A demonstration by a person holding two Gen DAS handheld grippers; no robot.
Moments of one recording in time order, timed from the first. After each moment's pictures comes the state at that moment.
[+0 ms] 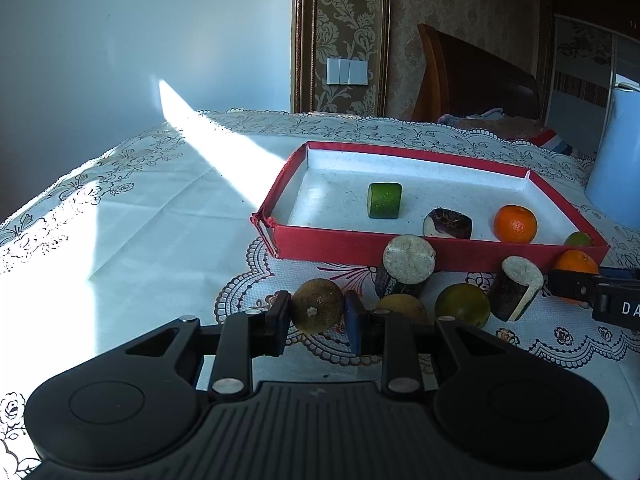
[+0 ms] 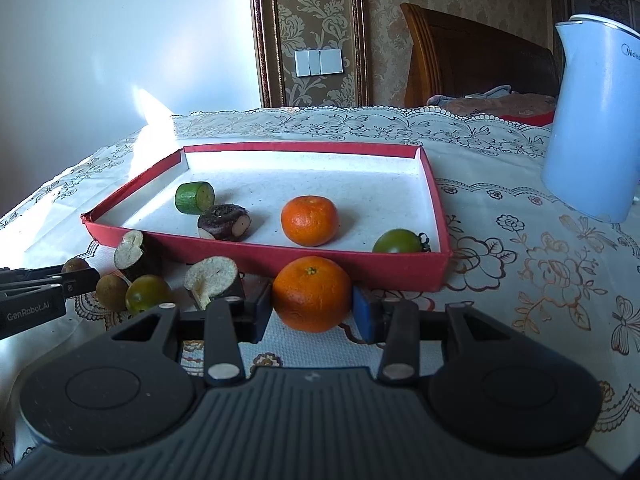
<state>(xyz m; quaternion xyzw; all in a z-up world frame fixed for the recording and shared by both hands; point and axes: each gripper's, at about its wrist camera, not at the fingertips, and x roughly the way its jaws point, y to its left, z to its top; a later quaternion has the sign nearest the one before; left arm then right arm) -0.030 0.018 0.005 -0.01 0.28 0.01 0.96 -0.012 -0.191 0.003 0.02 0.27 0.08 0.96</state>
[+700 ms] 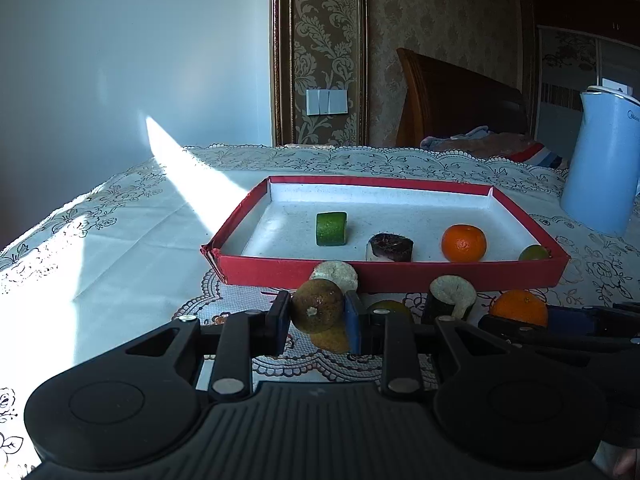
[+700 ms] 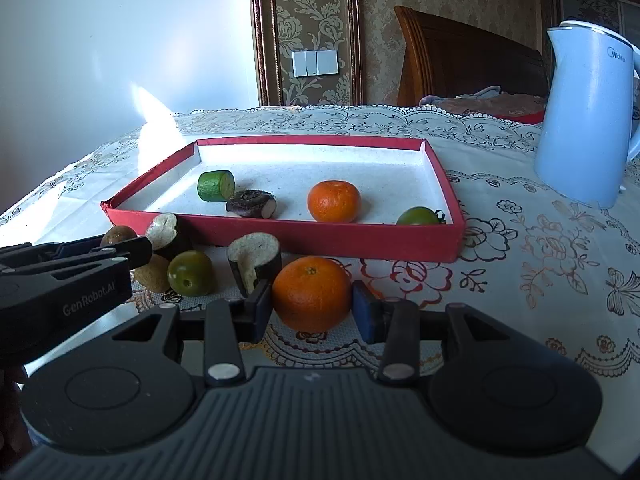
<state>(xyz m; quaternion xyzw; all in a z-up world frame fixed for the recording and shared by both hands) -0.052 -0.029 0.018 0.01 0.23 0.00 0.97 -0.041 -0.165 0.001 0.02 0.27 0.06 0.96</state>
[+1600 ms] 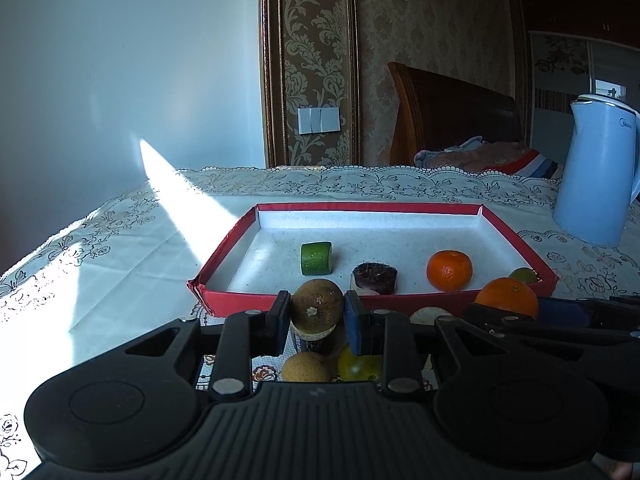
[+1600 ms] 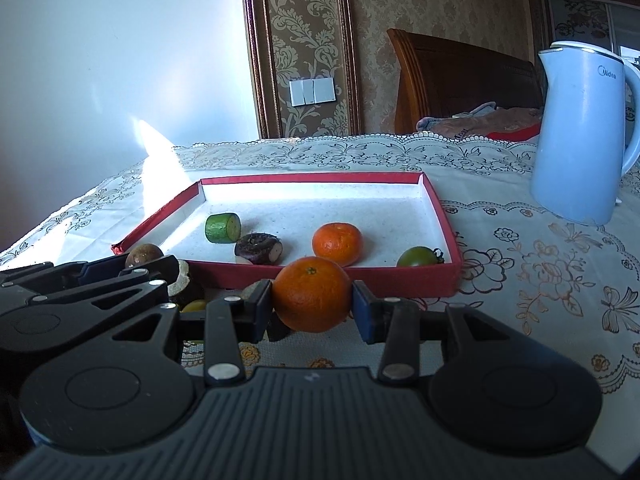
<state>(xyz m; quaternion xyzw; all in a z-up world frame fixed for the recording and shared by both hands) -0.048 -0.041 0.033 0.02 0.21 0.00 0.98 -0.042 -0.164 0.021 0.04 0.23 0.06 0.97</state>
